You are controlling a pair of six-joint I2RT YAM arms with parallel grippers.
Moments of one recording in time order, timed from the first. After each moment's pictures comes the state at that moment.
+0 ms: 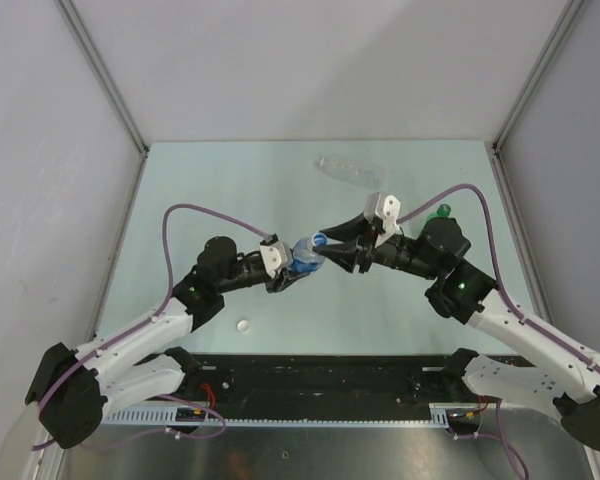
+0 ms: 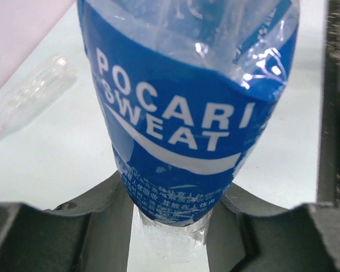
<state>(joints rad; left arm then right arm) -0.66 0.98 0.53 0.28 0.60 0.30 0.81 0.95 0.89 0.18 -0.52 -0.02</state>
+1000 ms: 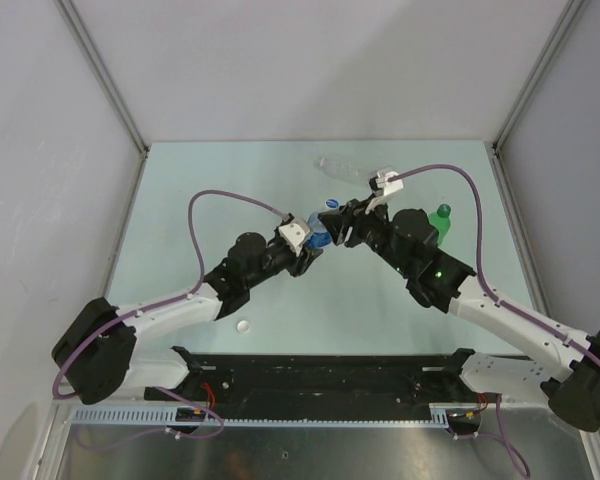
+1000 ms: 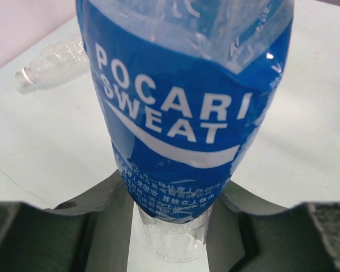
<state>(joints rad) -0.77 1.26 0.60 0.50 0.13 0.10 0.83 1.09 0.92 0.14 0.13 0.34</state>
